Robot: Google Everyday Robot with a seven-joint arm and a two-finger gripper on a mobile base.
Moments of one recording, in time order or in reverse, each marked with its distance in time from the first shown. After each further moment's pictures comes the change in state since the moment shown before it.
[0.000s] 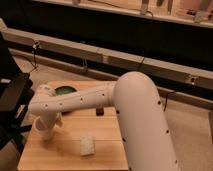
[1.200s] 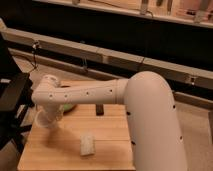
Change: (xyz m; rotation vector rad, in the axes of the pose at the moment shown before) arm 0.021 0.015 -0.046 0.034 0.017 -0.006
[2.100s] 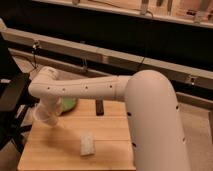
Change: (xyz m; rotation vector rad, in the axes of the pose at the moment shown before) arm 0.016 0.004 -0.028 -0.003 0.005 -0.005
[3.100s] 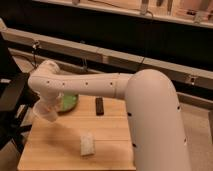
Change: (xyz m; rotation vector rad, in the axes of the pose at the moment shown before) arm 0.016 0.005 -0.018 0.000 0.006 -0.005
